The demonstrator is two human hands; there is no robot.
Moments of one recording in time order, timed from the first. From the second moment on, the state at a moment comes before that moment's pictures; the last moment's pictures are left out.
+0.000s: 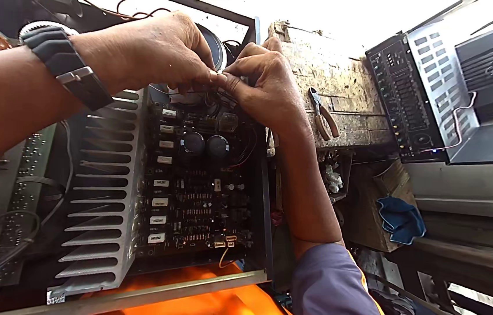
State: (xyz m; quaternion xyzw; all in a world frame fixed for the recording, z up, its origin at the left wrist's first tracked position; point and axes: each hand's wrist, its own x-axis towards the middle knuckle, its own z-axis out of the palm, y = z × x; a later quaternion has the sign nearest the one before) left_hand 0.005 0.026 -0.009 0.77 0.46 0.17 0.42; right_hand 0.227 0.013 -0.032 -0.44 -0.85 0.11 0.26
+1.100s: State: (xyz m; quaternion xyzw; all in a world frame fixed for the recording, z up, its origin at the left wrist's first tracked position) left_hand 0.000 0.036 -0.024 0.91 0.27 0.18 0.25; right_hand 0.229 -0.033 -0.010 -0.29 -0.78 0.25 0.50
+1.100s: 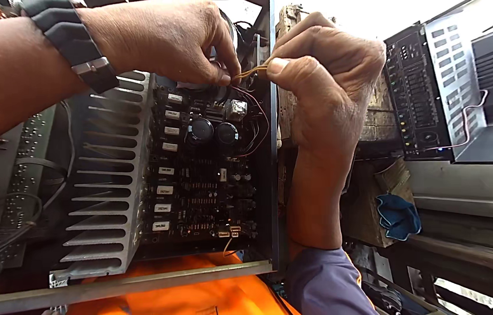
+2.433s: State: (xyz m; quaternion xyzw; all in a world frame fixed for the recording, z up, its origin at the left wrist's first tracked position) left_hand 0.010 0.052 -0.038 0.97 0.11 0.21 0.07; right_hand 0.209 -0.076 -0.034 -0.51 -0.82 0.05 0.26
